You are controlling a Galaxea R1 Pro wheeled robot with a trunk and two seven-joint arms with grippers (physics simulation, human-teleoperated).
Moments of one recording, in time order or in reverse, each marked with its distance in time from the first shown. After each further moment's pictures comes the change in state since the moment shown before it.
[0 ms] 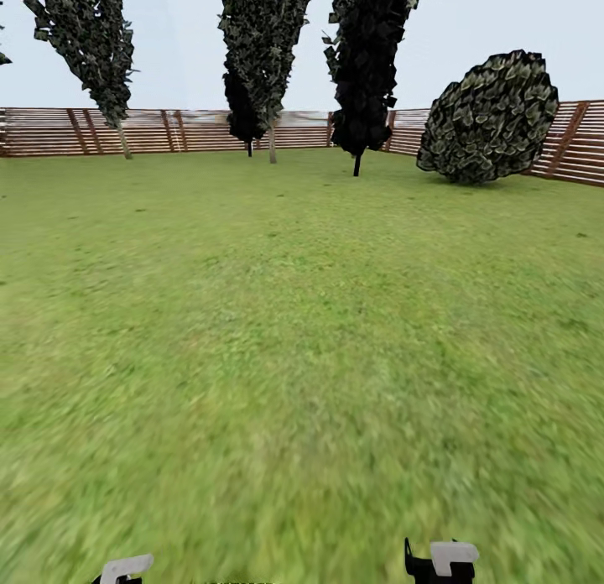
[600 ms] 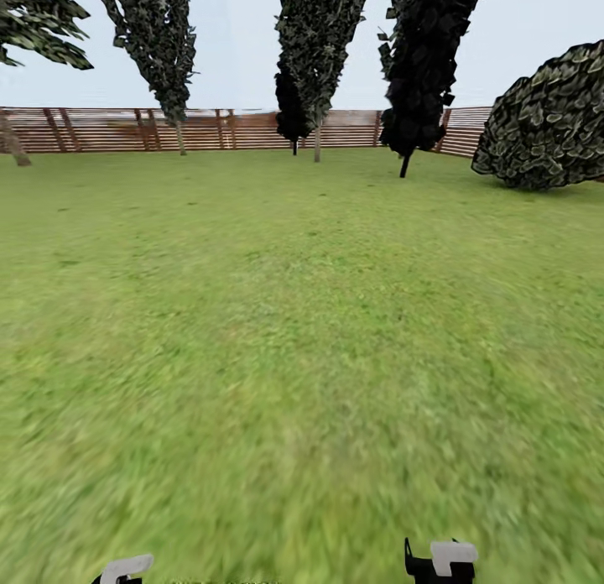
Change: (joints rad) left arm 0.000 0.000 0.000 0.000 0.000 -0.001 0.000; right arm 0.000 0.000 0.000 0.000 0.000 0.000 0.000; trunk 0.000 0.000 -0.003
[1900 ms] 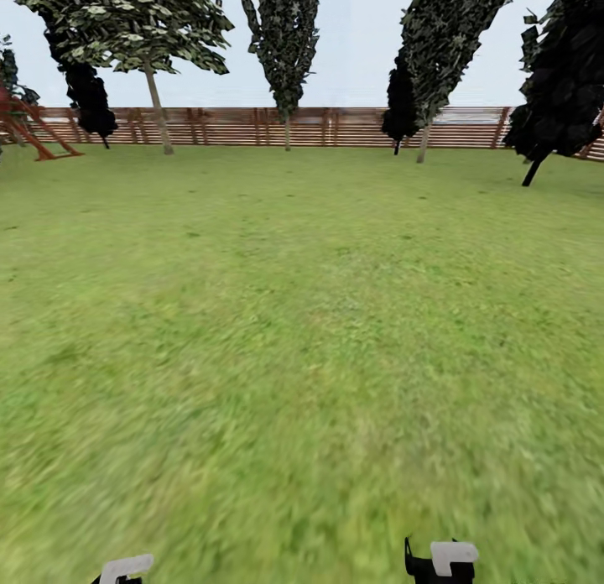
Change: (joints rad) left arm 0.000 0.000 0.000 0.000 0.004 0.001 0.000; right arm 0.000 0.000 0.000 0.000 0.000 0.000 0.000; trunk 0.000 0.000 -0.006
